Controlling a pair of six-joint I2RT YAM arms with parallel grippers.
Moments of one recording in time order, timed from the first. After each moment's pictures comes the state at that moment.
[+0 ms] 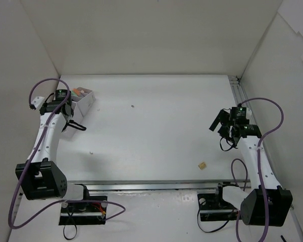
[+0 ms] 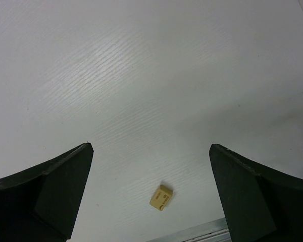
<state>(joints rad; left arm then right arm) 0.05 1.39 1.31 -1.06 -0.66 -0.99 -0.07 1.09 0.88 -0.72 0.10 0.50</state>
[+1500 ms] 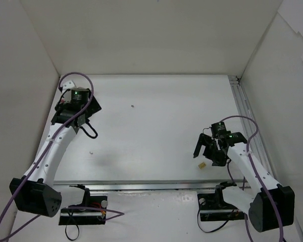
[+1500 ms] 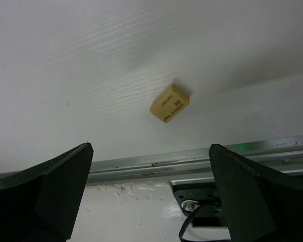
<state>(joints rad) -0.16 1.25 1.24 -0.71 -0.44 -0.63 0.17 1.05 0.71 -0.92 -0.07 0.57</state>
